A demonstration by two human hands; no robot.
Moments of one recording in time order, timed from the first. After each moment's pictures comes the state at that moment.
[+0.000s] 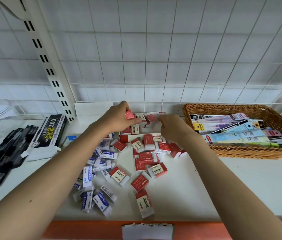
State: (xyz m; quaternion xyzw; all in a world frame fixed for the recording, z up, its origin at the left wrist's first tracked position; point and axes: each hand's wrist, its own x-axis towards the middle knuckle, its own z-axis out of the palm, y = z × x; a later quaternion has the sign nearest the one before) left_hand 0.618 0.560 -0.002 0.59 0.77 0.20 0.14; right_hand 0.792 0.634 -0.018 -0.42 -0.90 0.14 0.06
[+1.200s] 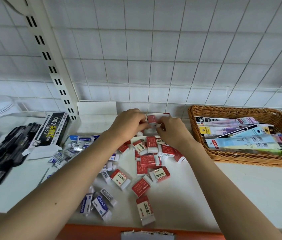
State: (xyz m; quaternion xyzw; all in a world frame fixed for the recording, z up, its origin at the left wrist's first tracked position) left_hand 0.632 0.574 -0.027 0.68 0.72 0.16 0.00; right_hand 0.782 0.643 -0.040 -0.40 -0.89 0.16 0.15
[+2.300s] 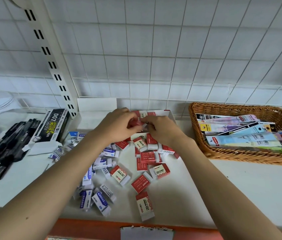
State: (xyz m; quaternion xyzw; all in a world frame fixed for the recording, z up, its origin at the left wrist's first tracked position) left_hand 0.616 0.548 -0.026 0.66 0.73 0.15 0.02; right_hand 0.764 0.632 -0.040 -0.33 -0.92 0.19 0.11
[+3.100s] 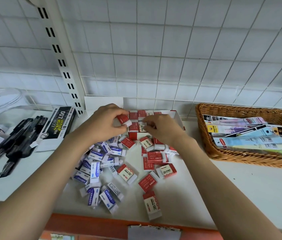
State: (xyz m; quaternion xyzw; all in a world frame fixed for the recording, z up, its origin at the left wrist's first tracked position) left_hand 0.588 0.507 -0.007 0.63 0.74 0.23 0.06; right_hand 0.752 0.623 -0.035 -0.31 -0.92 0.19 0.11
